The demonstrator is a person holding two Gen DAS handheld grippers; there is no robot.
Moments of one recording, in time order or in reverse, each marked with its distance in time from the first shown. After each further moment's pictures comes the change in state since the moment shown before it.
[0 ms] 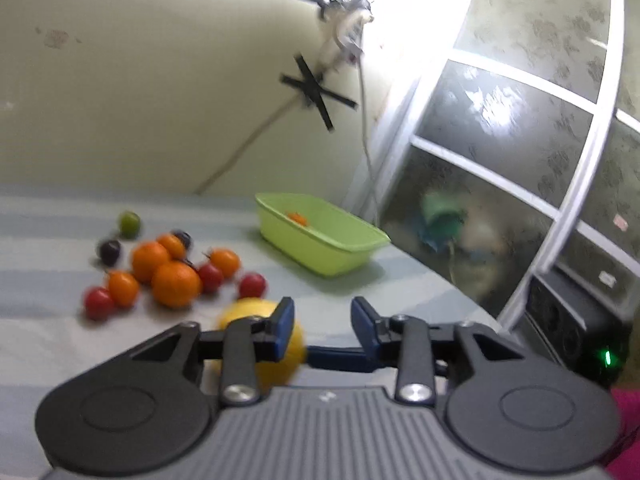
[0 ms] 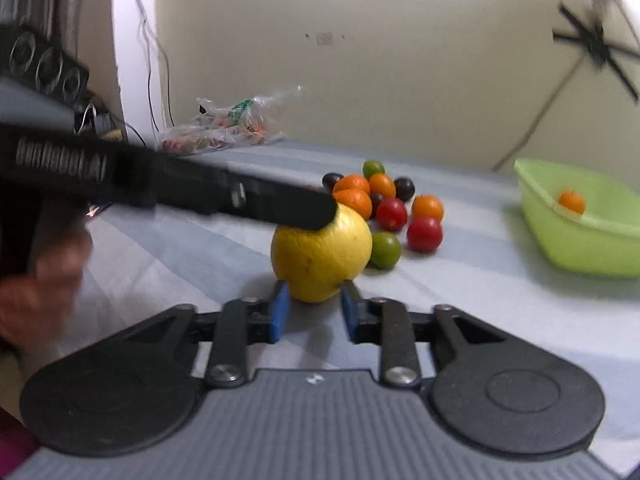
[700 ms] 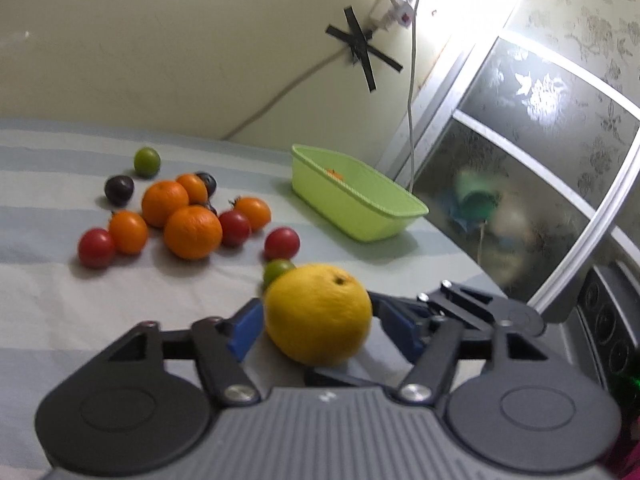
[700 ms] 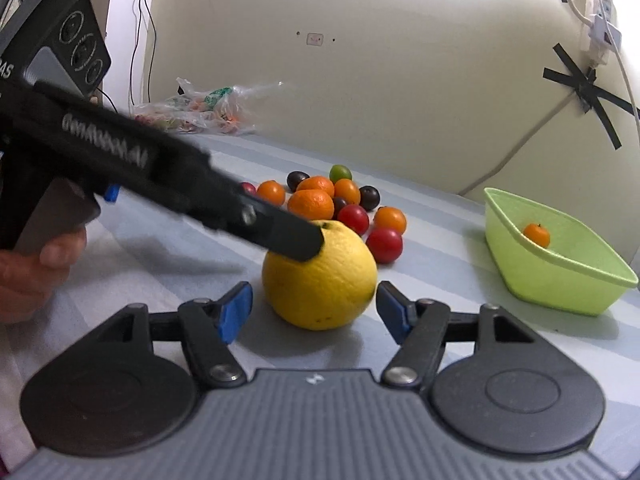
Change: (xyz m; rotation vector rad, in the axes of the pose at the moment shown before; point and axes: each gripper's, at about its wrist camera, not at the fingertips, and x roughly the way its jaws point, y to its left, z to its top) left arm 0.044 0.020 -0.011 -0.100 0.137 0.041; right arm 0.009 -0.010 -0.001 -0.105 0.001 -0.110
